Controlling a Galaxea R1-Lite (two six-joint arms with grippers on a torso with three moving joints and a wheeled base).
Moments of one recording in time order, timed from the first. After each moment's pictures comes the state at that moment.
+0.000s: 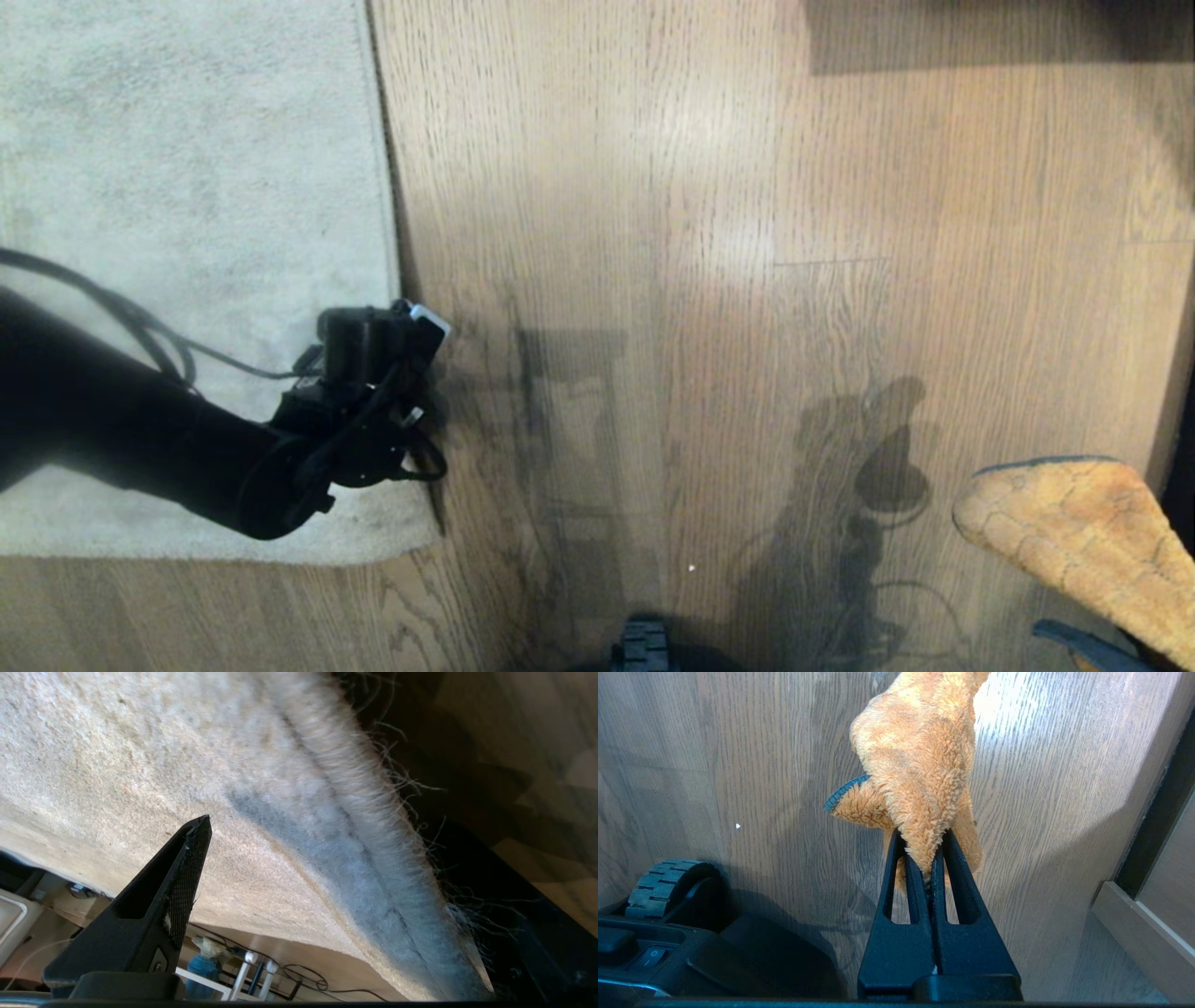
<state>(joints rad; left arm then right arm) -0.33 1.96 -0.84 -0.72 0.81 0.58 0.00 0.00 0.00 0.01 0.06 -0.12</state>
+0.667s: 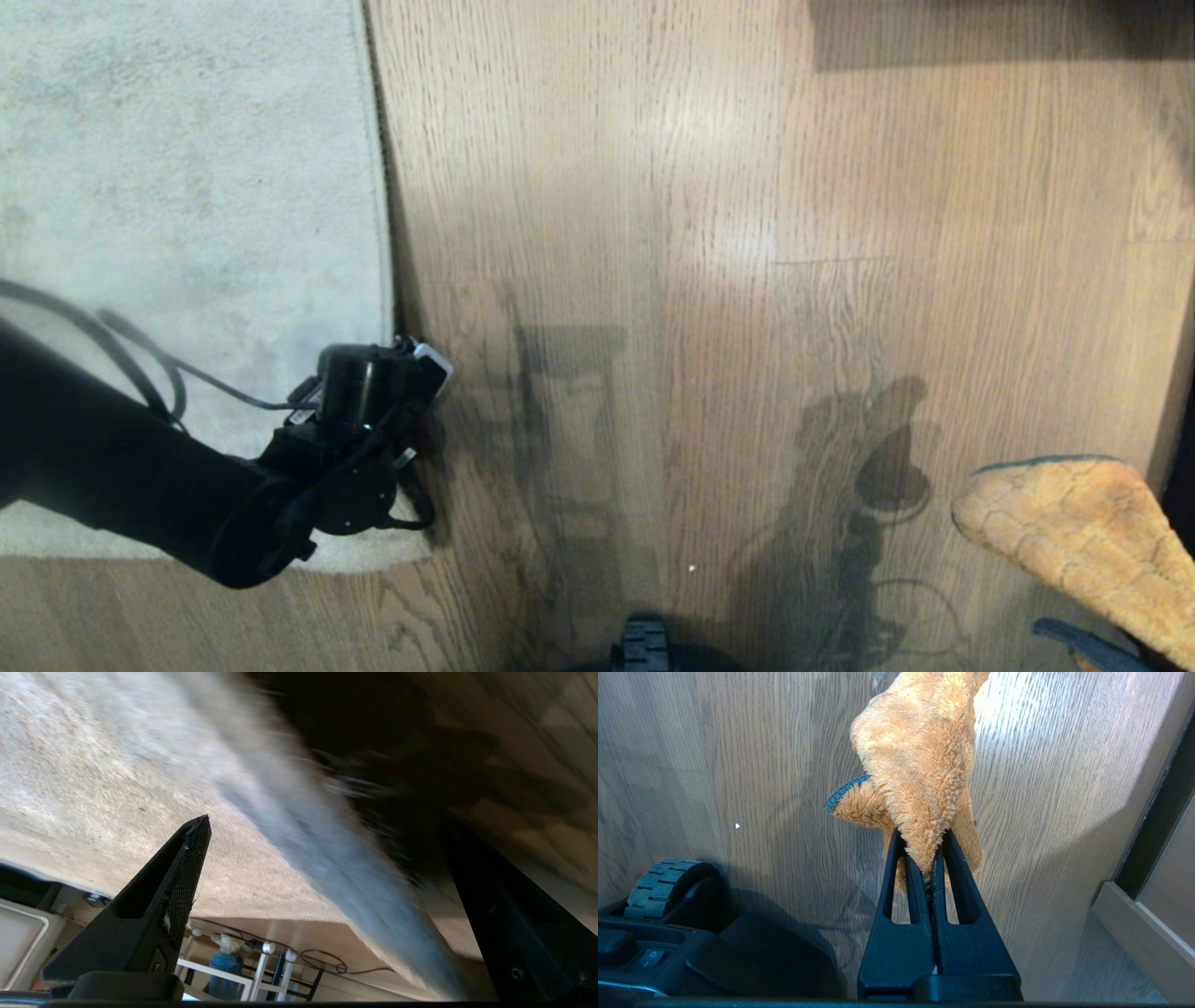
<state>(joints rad) -0.39 1.91 -0.69 -0.68 0.82 0.59 0.00 0.00 0.00 0.01 0.06 -0.12</state>
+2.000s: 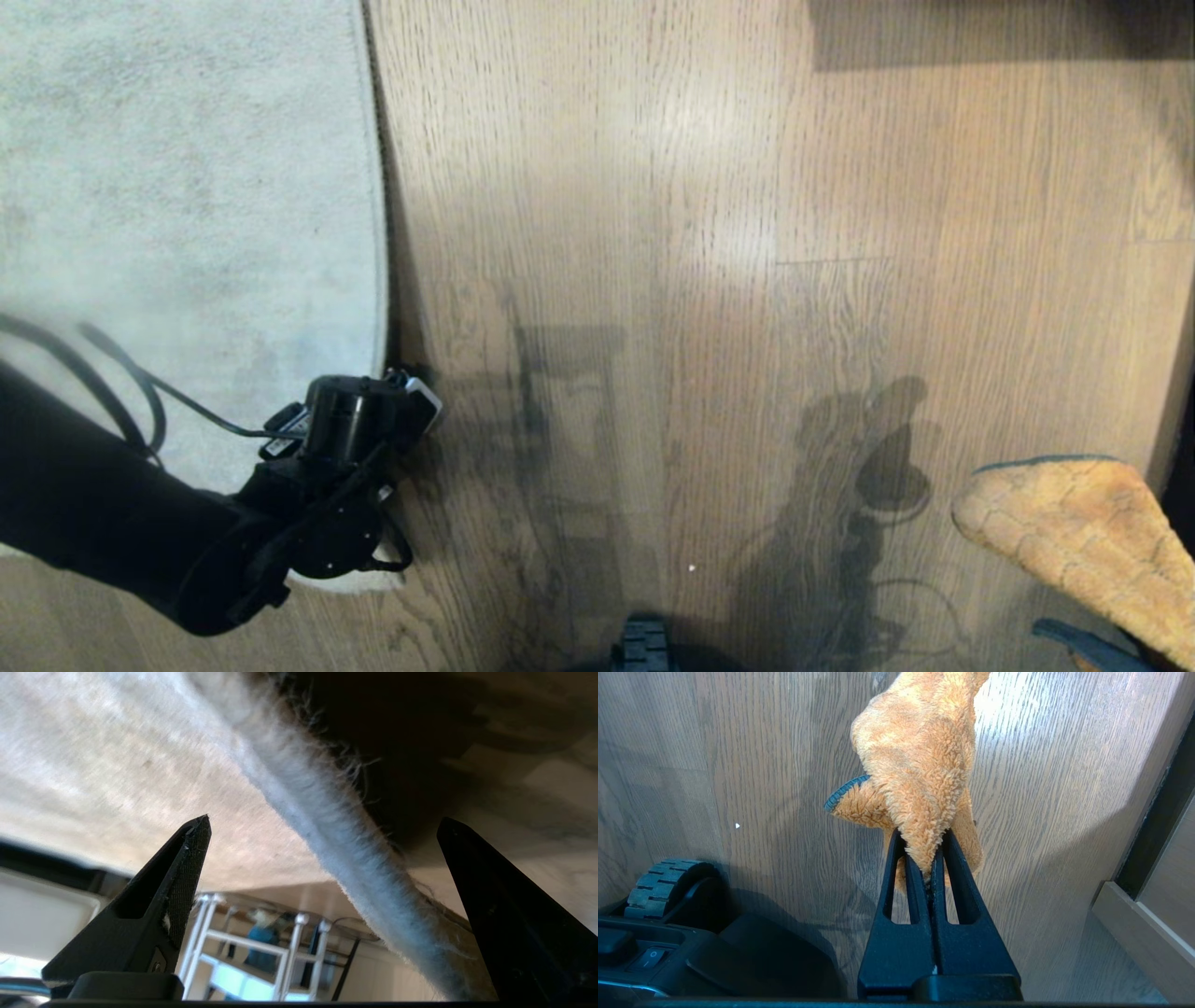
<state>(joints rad) -0.41 1.87 -0.58 -0.69 0.91 0.65 0.00 0.00 0.00 0.01 0.06 -0.12</state>
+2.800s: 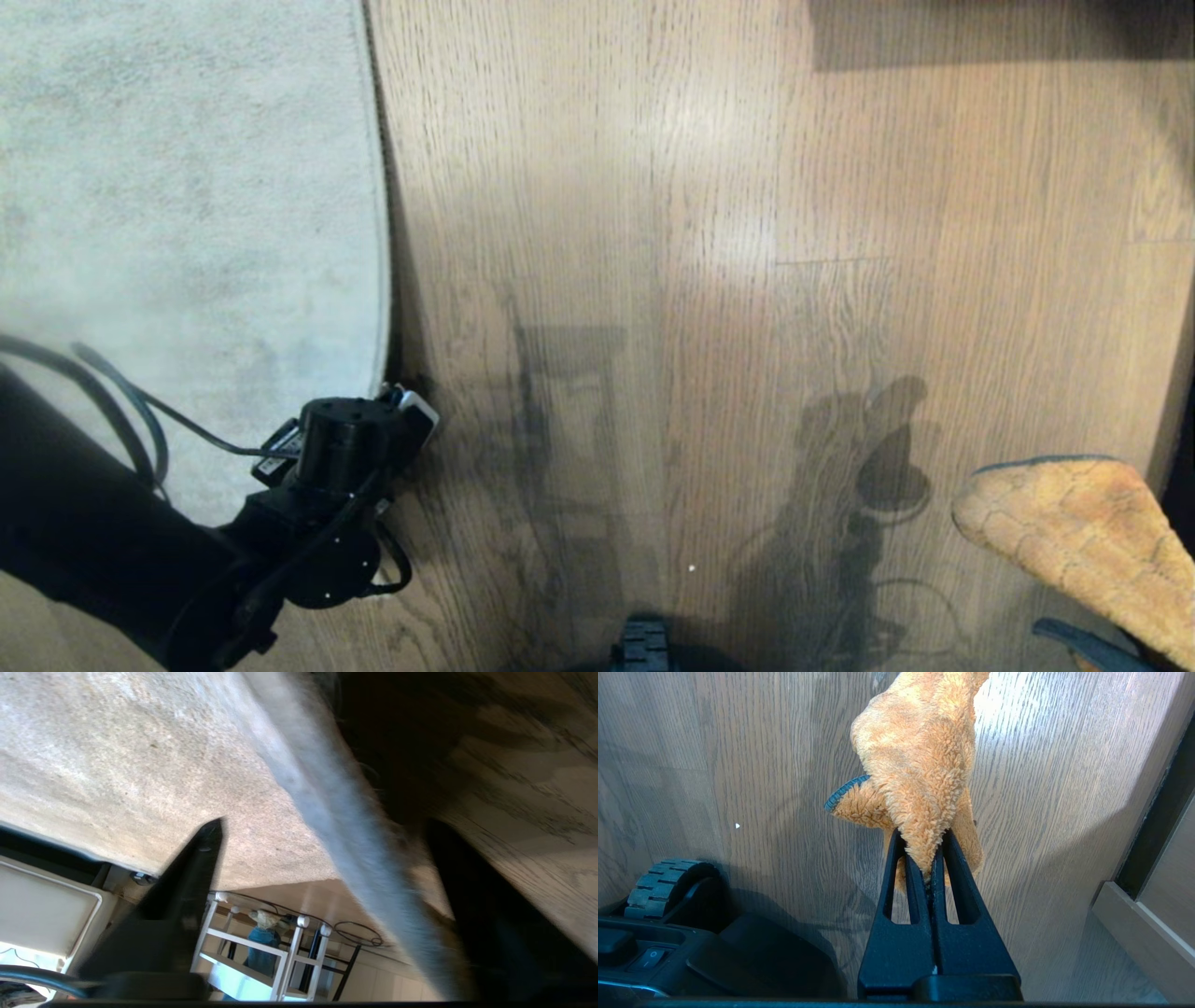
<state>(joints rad) -0.43 1.88 -0.48 -0.85 0.94 0.66 0.00 0.00 0.00 0.01 0.06 -0.12</state>
